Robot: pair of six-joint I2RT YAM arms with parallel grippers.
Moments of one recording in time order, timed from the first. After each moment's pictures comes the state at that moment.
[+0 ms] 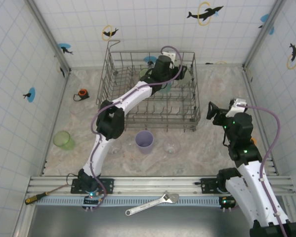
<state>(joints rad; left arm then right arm) -0.69 2.40 2.17 -0.13 0.09 -0.38 0.19 0.59 0.56 -0.22 0.08 0.30</state>
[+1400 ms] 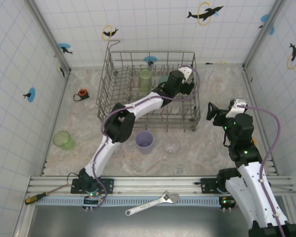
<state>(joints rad) -0.81 2.45 2.07 0.01 -0.16 0.04 0.18 0.58 0.55 -0.21 0.04 0.30</state>
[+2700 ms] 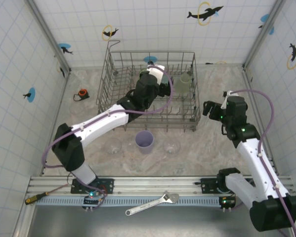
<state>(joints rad) -0.85 1.63 1.37 0.02 -0.39 -0.07 0.17 0.91 0.80 -0.48 0.00 0.38</state>
